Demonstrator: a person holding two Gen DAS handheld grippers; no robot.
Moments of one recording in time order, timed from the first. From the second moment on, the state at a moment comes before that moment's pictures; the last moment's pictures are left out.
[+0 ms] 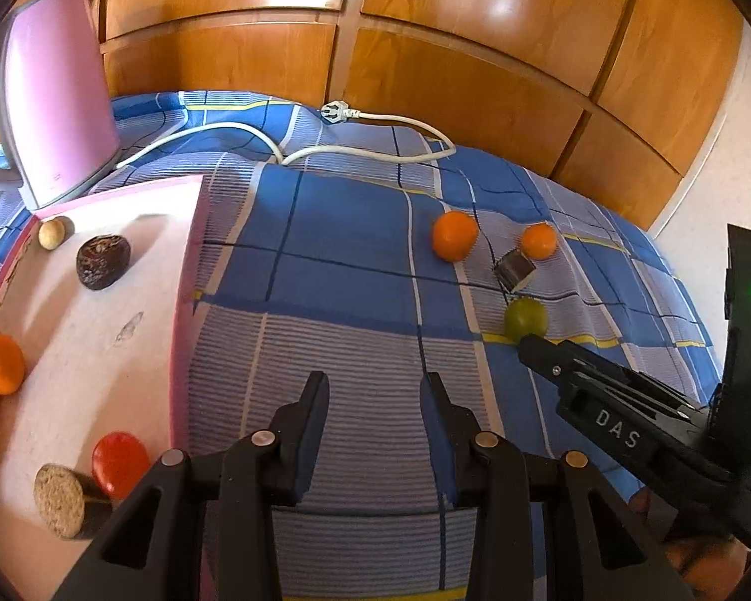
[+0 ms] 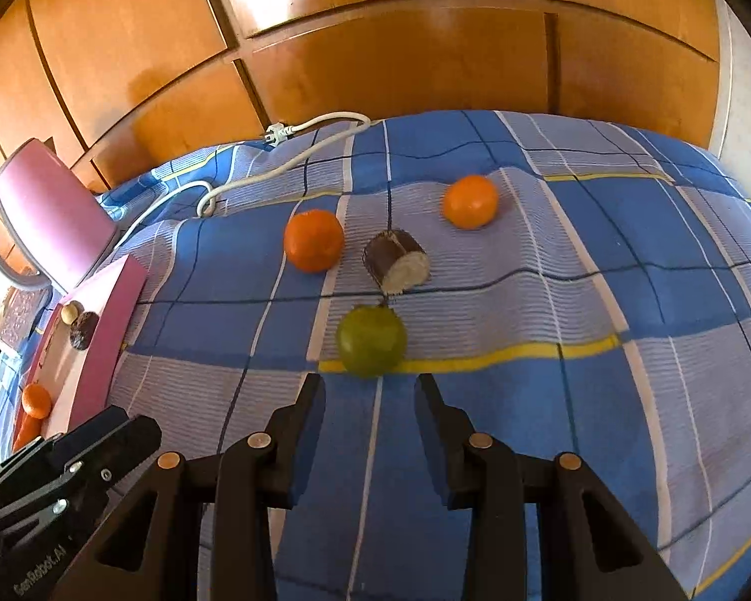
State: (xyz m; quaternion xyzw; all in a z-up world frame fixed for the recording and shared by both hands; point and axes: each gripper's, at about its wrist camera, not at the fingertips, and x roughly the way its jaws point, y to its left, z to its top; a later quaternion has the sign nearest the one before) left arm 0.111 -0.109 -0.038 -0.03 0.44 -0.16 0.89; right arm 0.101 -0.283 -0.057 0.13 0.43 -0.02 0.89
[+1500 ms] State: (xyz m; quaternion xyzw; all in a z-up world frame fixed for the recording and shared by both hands) left arm 0.207 -0.191 -0.039 -0.02 0.44 -0.18 0.88; right arm 0.146 -0.322 -0.069 0.05 0.43 -0.08 0.90
